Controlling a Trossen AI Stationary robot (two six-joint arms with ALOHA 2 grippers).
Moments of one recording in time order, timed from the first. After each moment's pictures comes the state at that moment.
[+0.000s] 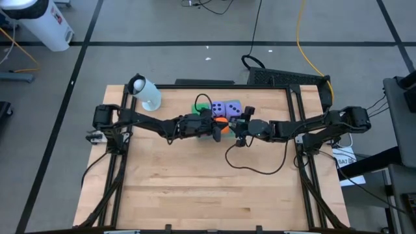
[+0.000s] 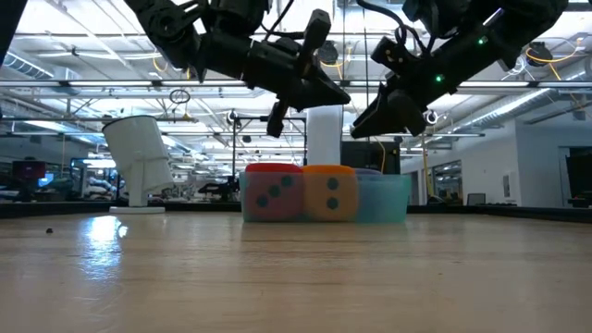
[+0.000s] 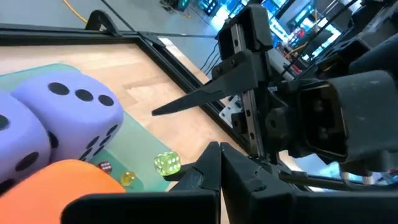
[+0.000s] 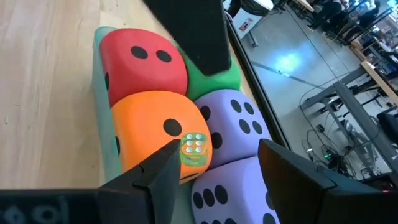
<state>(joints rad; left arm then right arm) 0.06 1.79 0.99 0.60 -0.19 -0.71 -0.02 1.34 0.62 0.24 0.50 -0.33</state>
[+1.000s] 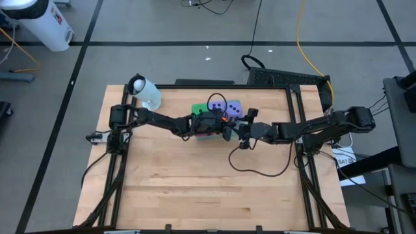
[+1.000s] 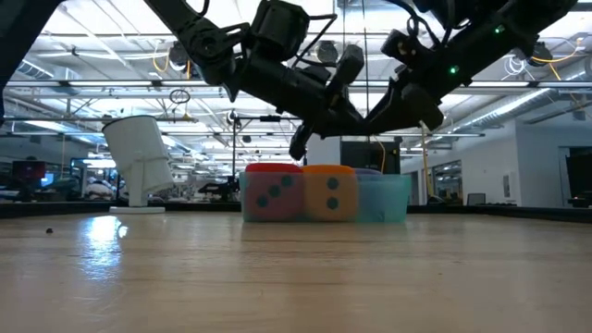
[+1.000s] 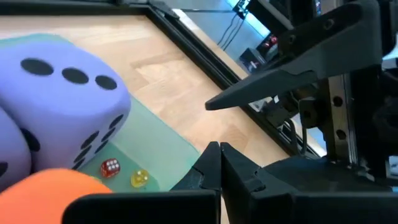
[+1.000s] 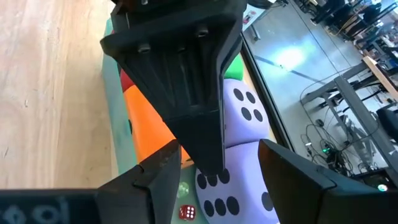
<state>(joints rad) 0.10 1.98 1.18 0.50 -0.13 -0.70 0.03 1.28 0.62 0.12 0.55 -0.30</state>
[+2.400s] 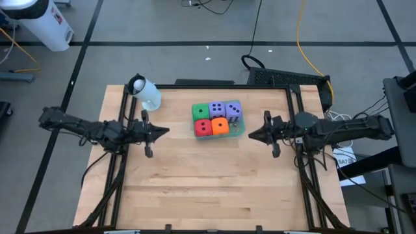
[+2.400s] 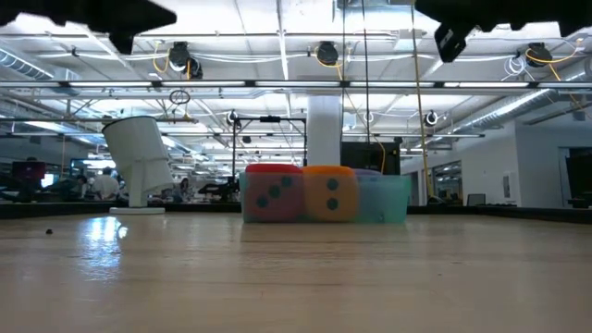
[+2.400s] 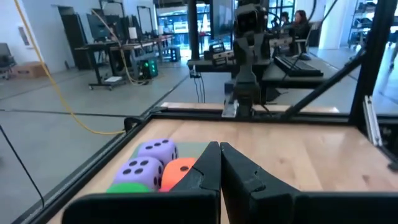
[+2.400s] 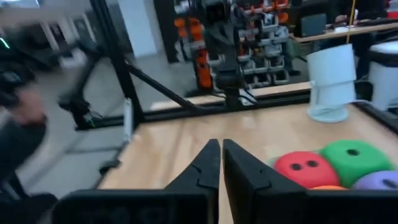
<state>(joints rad) -0.27 0.59 0.43 0.15 -0.46 0.02 0.03 0.70 0.51 0.14 -0.08 0.18</state>
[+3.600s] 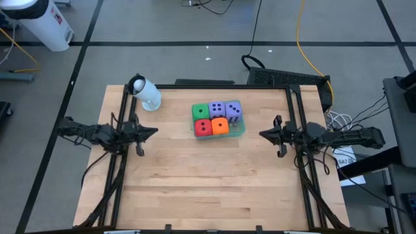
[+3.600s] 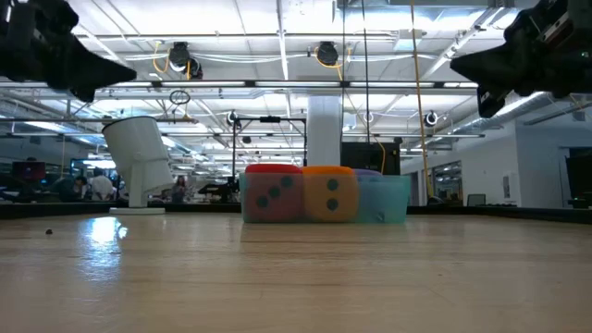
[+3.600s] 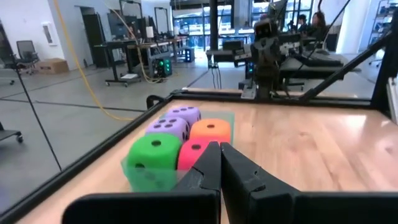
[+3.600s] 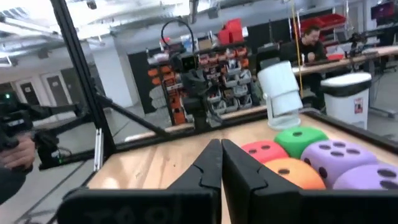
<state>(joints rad) -0.31 0.01 0.14 -0.15 -0.56 0.01 0.03 0.20 0.02 0.33 0.08 0.22</state>
